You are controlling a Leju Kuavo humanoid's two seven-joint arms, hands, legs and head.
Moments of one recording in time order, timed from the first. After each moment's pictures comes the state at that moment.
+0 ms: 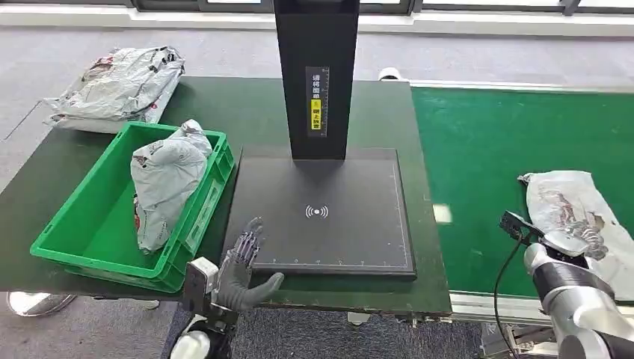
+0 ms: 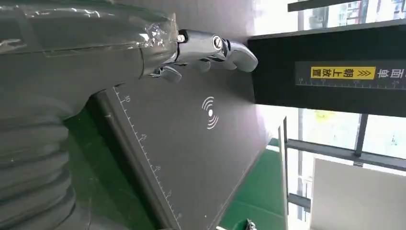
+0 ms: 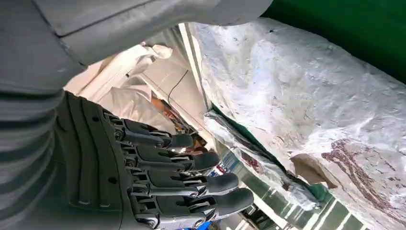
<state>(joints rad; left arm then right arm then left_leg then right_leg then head) 0.04 -0.17 -0.22 -1.31 0.06 -0.25 -0.42 -0.74 -0.30 -0.09 -0.29 1.51 0.09 0.47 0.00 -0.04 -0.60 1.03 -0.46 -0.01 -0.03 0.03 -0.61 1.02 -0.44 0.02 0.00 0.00</state>
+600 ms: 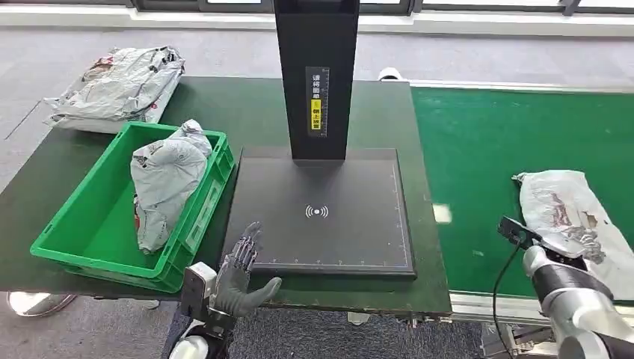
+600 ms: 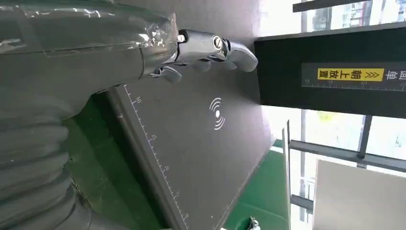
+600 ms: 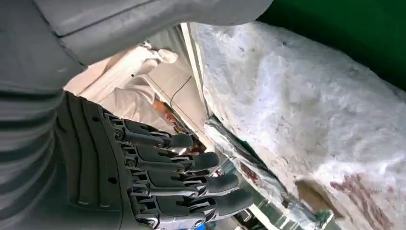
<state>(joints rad) 0.06 -0.16 -0.22 -1.31 0.08 -0.25 -0.43 -0.74 -0.30 -0.09 -0.28 1.51 0.11 0.47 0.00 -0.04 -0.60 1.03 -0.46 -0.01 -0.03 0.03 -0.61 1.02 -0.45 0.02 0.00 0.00</state>
